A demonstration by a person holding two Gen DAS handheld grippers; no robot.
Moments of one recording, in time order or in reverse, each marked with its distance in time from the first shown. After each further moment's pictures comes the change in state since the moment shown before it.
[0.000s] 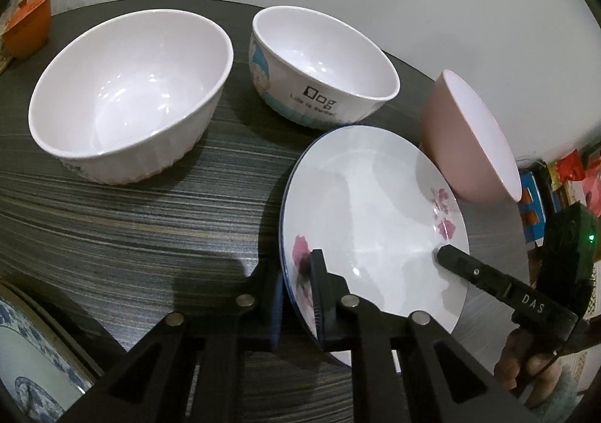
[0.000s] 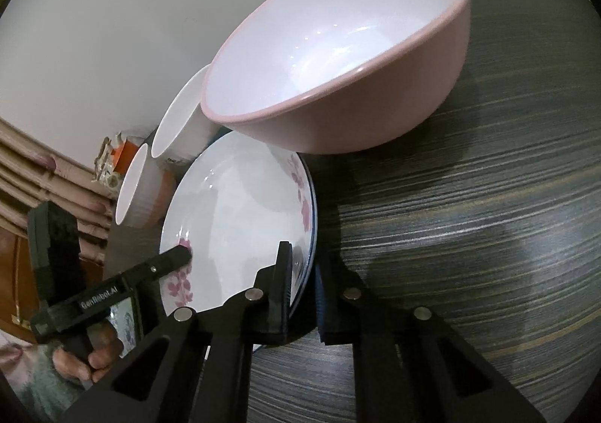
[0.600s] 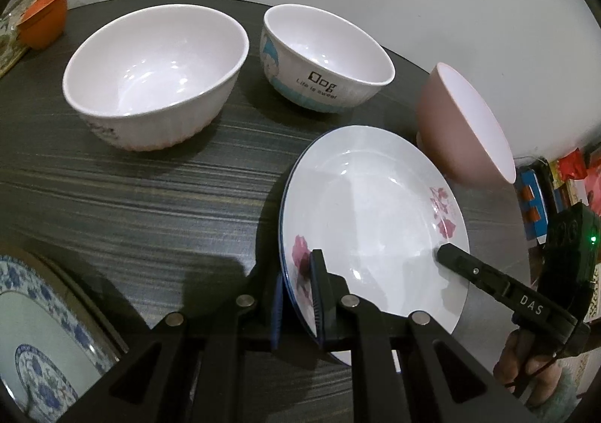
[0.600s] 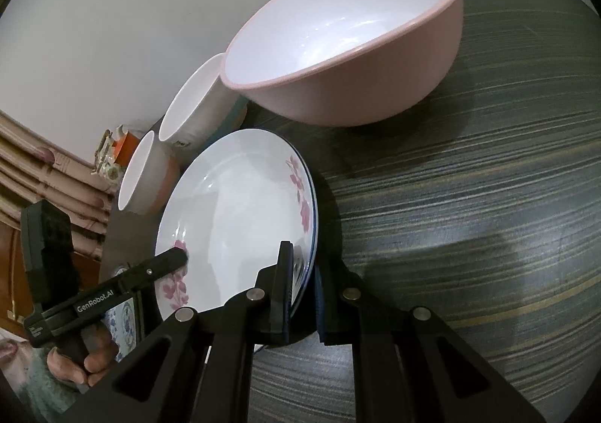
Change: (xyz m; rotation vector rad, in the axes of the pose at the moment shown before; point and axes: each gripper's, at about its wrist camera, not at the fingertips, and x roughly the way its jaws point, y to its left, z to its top) left arm -0.006 -0.010 -0.012 -0.012 0.000 0.022; right arm -0.004 0.012 -0.015 -0.019 -0.003 -0.019
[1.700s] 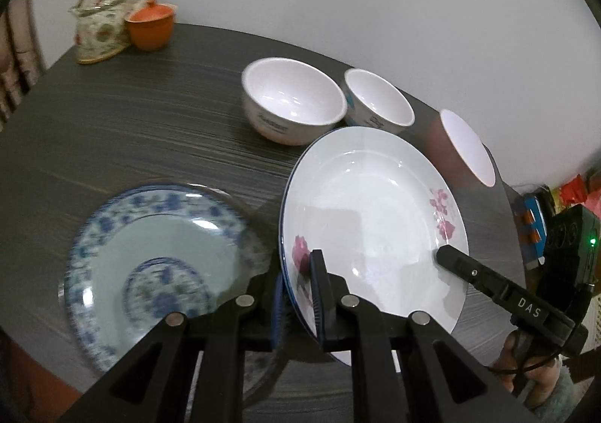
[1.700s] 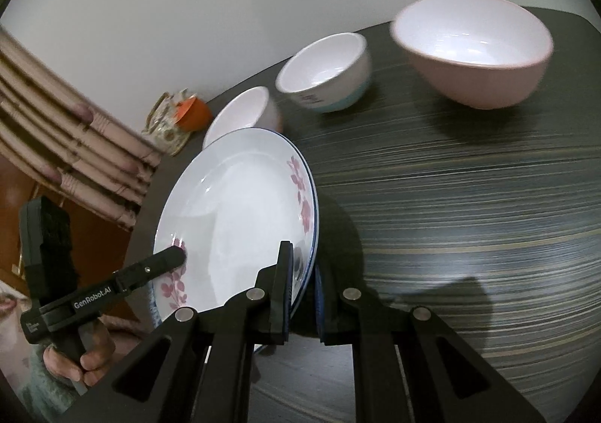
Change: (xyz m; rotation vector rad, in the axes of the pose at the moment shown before) left arm -0.100 0.052 -0.037 -0.079 -0.131 0.069; right arm -0.027 0.100 -0.055 -0.150 -0.008 0.085
